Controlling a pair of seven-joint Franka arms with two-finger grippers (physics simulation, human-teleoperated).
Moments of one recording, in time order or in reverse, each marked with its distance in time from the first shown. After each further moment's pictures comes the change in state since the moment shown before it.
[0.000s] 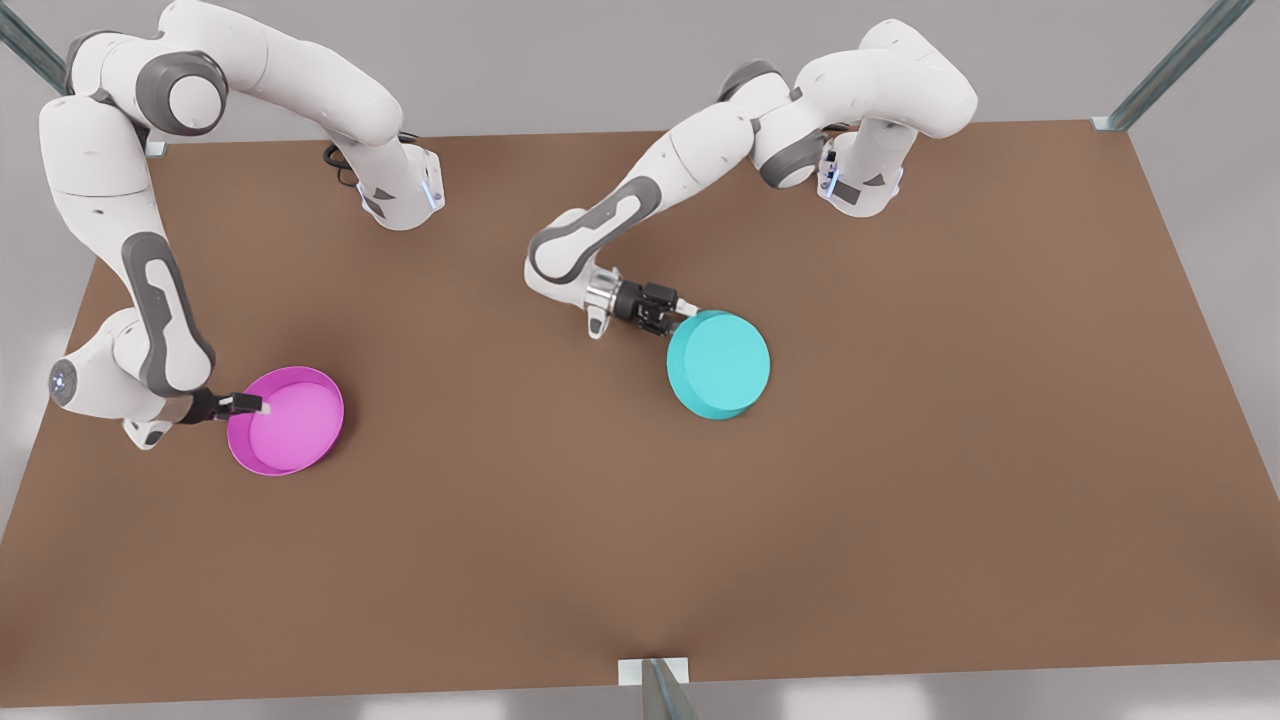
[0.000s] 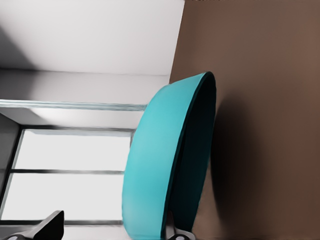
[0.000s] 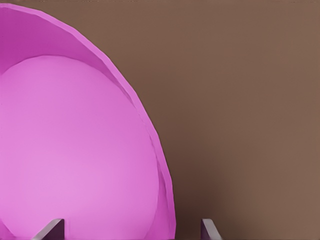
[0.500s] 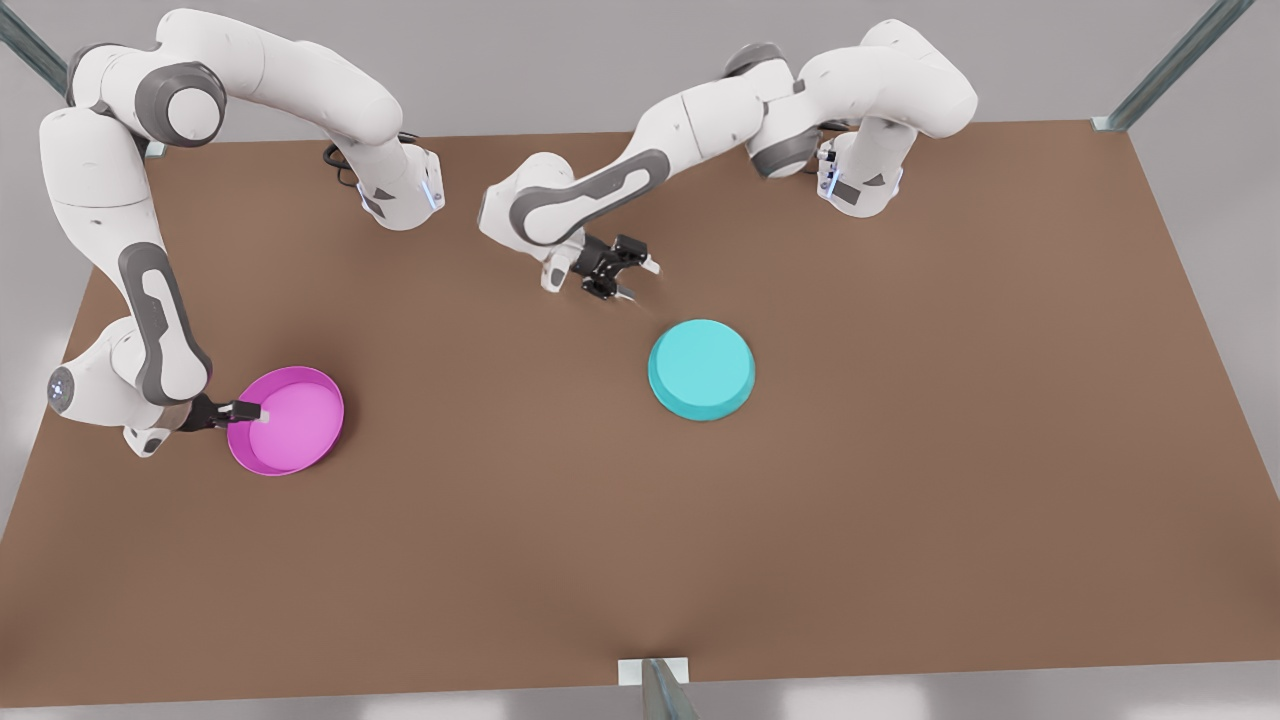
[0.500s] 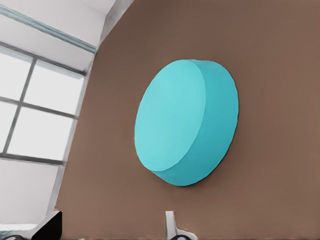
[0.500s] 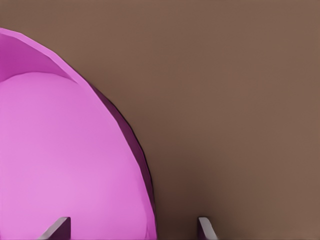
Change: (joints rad) left arm 0.002 -0.067 -0.162 0.263 -0.314 0.044 -0.448; right arm 0.000 0.051 -0.001 0.055 0.011 -0.010 -0.009
